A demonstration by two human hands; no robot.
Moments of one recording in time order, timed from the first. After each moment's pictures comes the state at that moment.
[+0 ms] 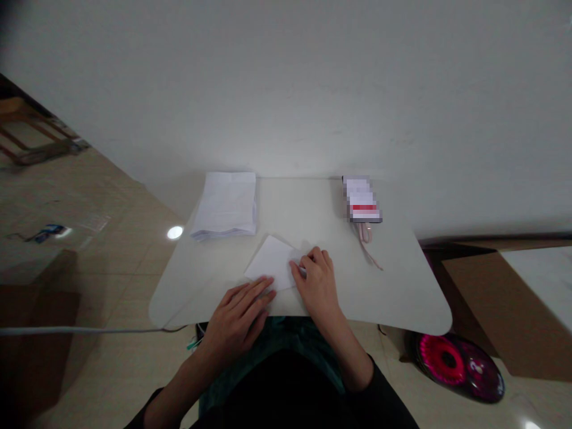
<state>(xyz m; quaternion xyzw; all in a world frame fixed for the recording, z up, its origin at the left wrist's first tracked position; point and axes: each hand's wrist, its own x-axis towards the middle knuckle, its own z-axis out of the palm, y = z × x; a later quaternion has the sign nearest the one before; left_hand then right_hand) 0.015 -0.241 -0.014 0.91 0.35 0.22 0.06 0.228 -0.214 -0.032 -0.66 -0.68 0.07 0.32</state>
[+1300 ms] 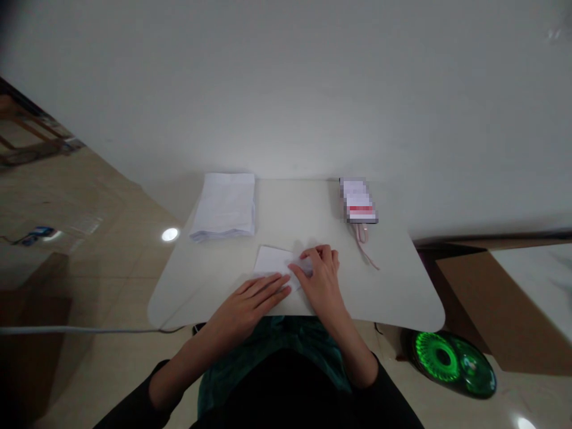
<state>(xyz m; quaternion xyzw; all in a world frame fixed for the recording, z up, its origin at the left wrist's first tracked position) 0.015 -0.216 -0.024 0.97 0.23 0.08 0.07 0.235 -0.217 -0.025 -0.68 -0.63 0.11 0.34</state>
